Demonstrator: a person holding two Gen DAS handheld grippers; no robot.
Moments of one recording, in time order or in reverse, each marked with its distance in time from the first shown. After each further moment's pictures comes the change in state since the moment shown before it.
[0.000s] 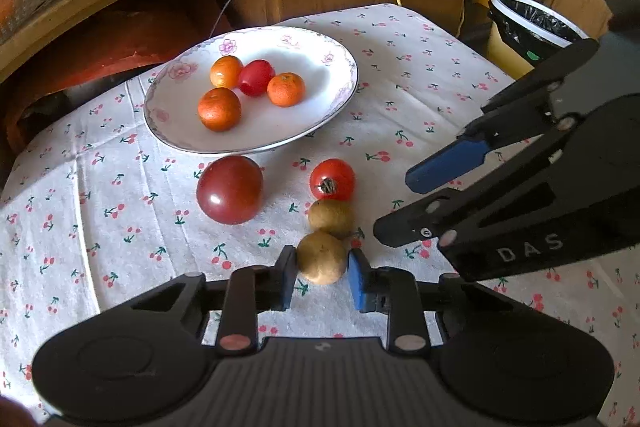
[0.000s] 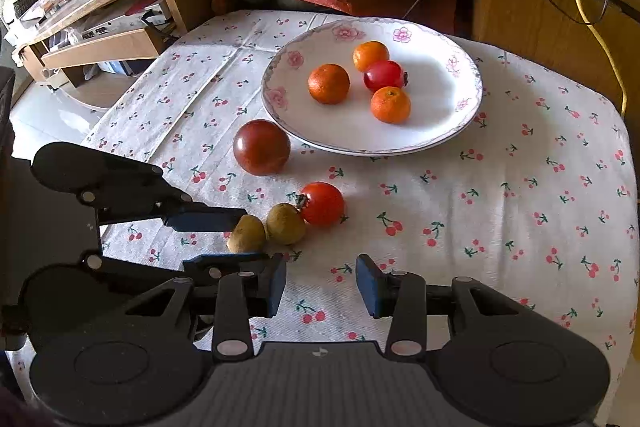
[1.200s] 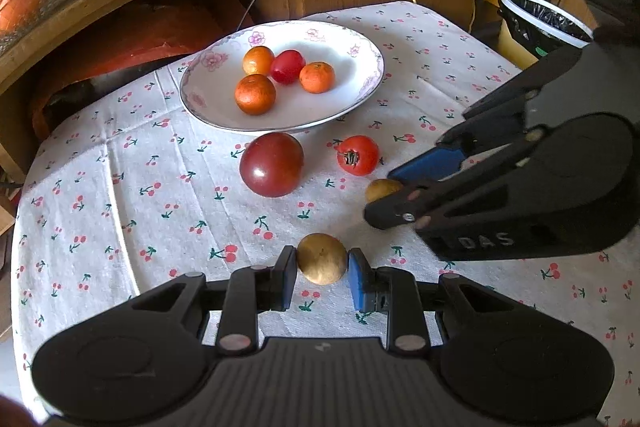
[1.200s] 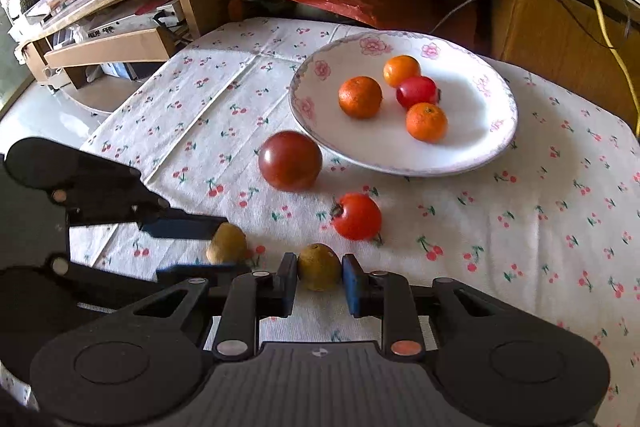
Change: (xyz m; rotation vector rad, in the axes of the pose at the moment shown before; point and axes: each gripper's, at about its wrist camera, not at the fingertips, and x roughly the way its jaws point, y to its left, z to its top) left arm -0.014 0.014 -0.016 0.001 0.001 0.031; right arm 0.014 0.022 -0.002 -0.037 -0.052 -0.021
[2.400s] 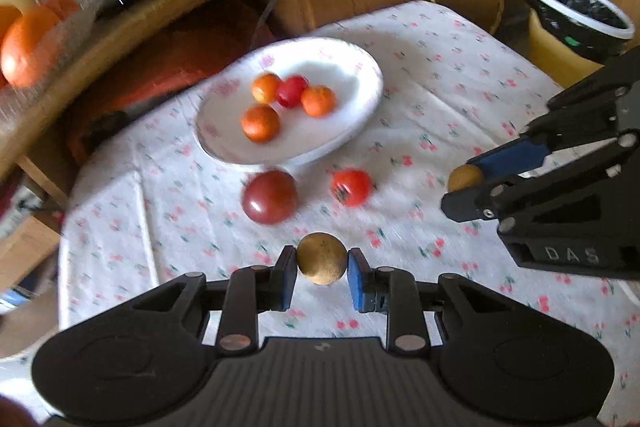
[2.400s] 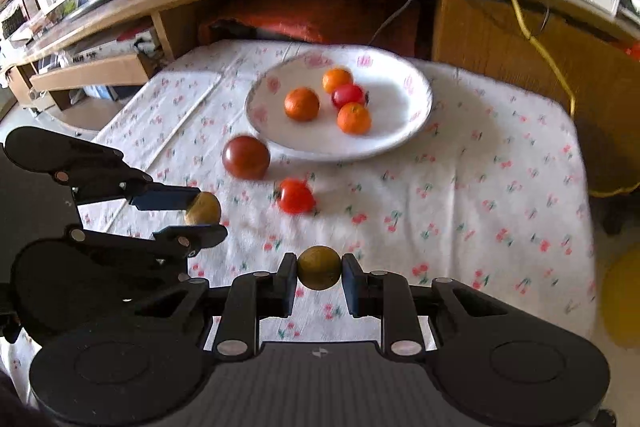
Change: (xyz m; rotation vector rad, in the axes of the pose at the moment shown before) left arm -0.012 -0.044 0.038 0.024 0.039 0.209; right arm -0.056 -0.026 -0.016 0.062 -0.046 -0.062
